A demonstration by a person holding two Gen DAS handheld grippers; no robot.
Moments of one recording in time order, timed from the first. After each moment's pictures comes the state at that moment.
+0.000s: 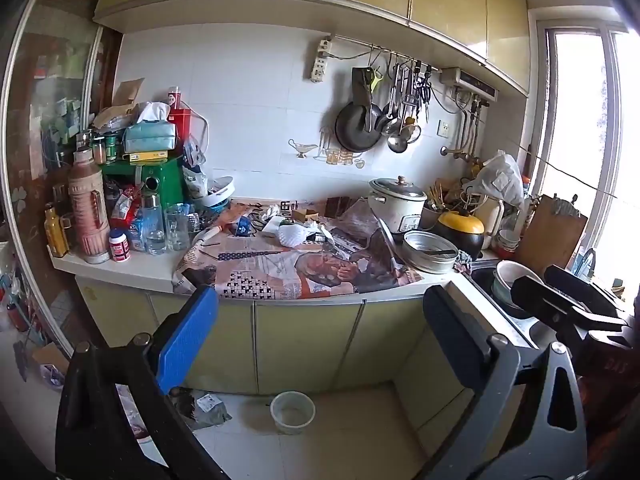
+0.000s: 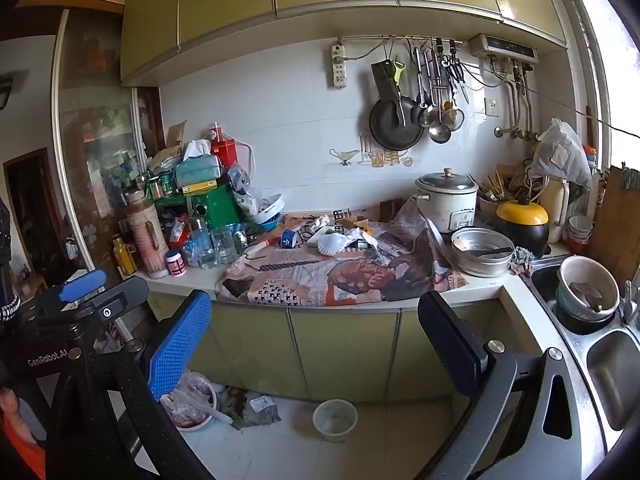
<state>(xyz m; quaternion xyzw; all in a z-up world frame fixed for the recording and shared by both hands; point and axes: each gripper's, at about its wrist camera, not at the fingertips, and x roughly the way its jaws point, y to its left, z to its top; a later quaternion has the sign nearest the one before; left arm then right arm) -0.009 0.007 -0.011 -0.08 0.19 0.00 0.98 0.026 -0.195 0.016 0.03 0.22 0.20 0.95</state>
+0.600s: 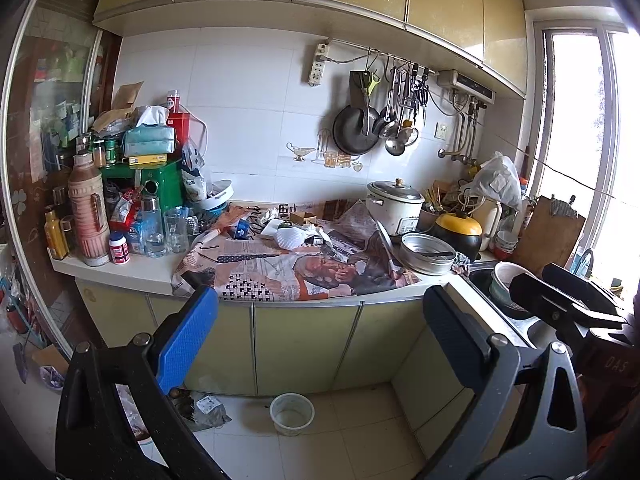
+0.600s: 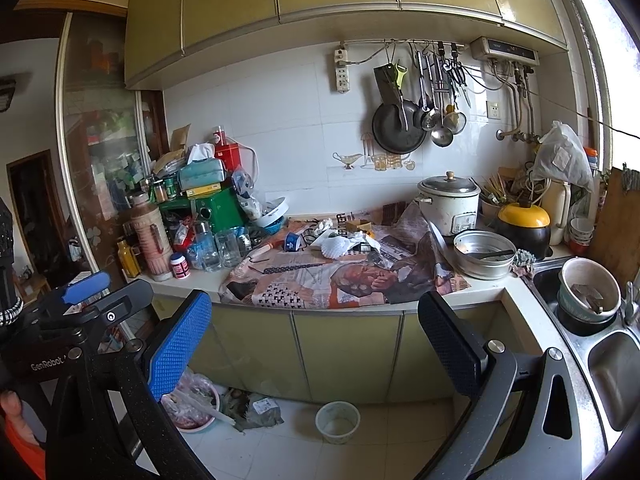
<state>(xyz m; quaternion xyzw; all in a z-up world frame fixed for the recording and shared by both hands) -0.013 -0.001 -0.008 -0.08 0.19 0.00 0.98 0.020 -0.195 0.019 0.03 0.21 0.20 0.96</state>
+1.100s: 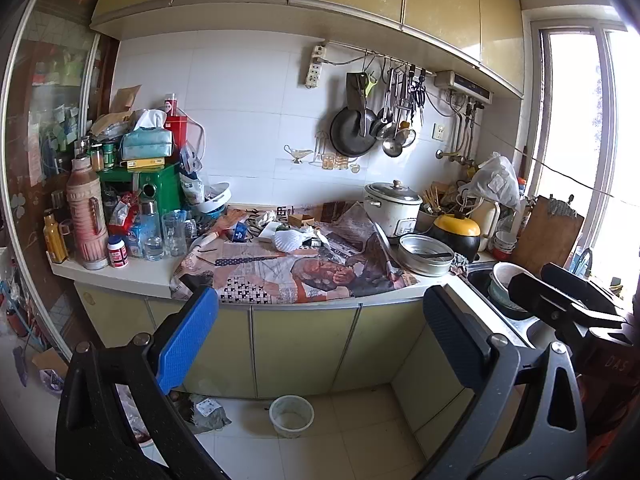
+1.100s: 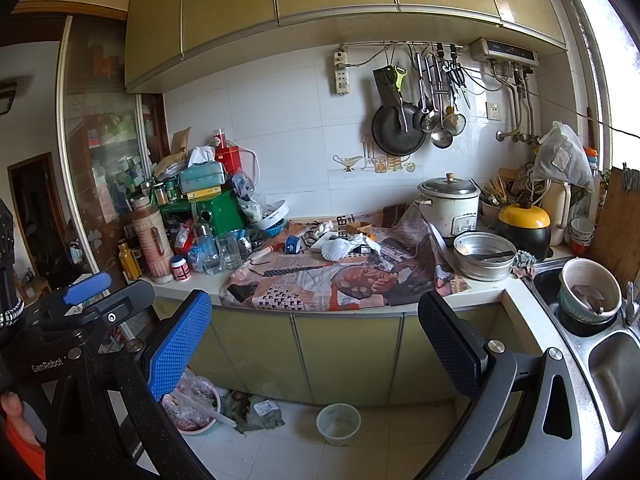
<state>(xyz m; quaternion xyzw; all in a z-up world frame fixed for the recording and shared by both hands) -0.015 -0.007 0.000 -0.07 0.18 0.00 0.98 0.021 -0.196 0.021 0.03 0.21 0.20 0.96</state>
